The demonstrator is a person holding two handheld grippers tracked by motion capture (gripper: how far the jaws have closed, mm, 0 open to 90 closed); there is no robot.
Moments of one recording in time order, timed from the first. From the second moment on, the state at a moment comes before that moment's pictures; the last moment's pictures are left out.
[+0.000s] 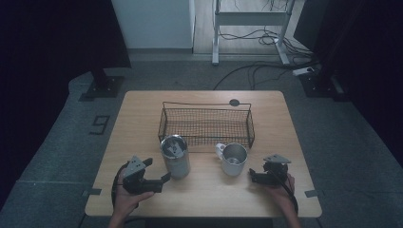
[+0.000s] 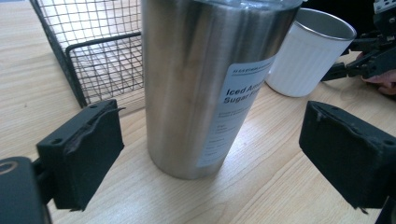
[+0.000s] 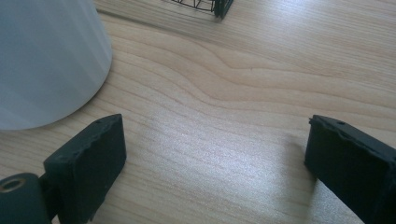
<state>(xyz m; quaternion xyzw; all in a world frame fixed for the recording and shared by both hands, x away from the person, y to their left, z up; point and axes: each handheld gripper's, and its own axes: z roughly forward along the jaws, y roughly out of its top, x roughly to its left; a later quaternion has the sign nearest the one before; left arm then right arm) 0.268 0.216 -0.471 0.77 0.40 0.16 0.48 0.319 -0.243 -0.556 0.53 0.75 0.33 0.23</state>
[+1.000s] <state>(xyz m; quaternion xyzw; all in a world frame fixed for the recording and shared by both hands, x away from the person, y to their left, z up) 0.301 0.191 -0.465 0.78 0.39 0.16 0.46 0.318 -0.244 -0.556 0.54 0.74 0.32 0.23</state>
